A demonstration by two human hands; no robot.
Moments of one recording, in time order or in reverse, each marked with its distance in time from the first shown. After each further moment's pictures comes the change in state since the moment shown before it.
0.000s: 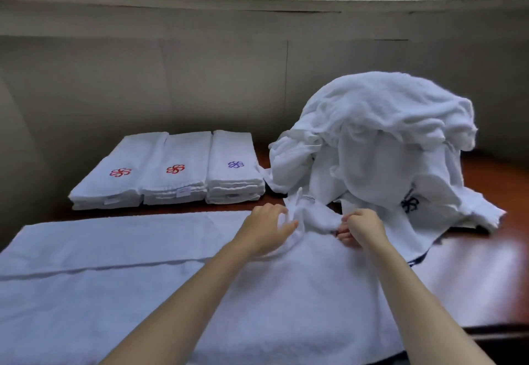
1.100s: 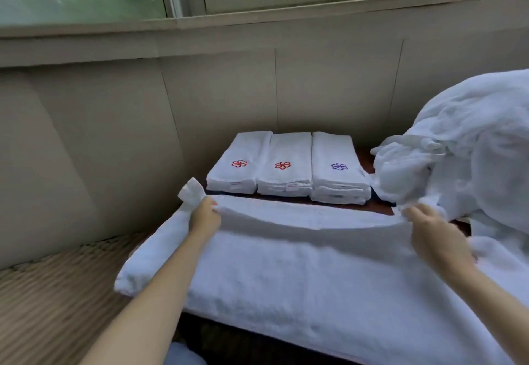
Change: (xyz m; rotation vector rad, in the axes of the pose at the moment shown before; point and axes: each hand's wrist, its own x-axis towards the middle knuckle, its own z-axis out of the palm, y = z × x) left_hand -0.130 -0.225 -0.123 -0.179 0.620 -0.712; right_hand -0.040 -0.009 0.072 -0.962 0.165 -0.921
